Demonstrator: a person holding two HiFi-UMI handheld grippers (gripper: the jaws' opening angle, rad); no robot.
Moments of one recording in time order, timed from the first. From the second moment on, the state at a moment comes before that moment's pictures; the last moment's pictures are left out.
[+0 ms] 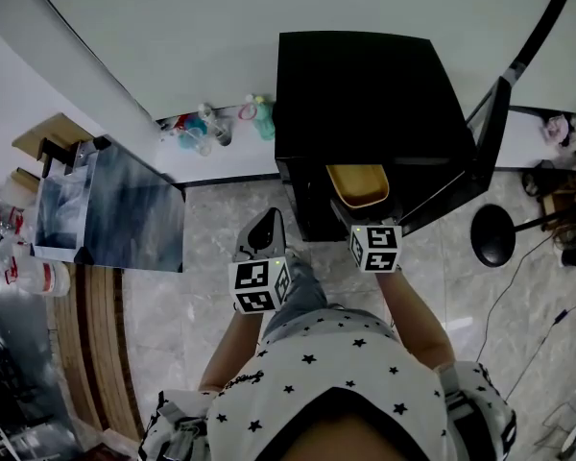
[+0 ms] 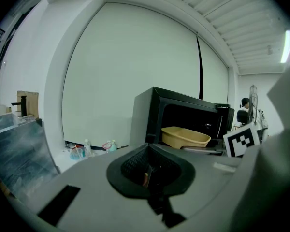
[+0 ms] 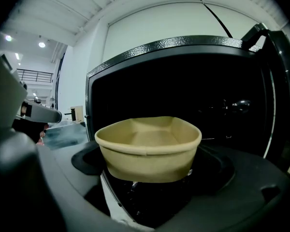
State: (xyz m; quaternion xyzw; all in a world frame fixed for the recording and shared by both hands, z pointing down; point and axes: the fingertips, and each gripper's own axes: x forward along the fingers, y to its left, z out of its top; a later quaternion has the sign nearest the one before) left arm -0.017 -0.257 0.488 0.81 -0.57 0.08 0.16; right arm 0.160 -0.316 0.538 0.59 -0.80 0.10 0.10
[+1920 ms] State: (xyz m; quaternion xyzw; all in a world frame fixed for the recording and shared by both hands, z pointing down) left arm -0.024 -0.256 0.504 0.80 -0.56 0.11 0.17; right arm 0.155 -0.417 0.544 0.60 -0.79 0.10 0.07
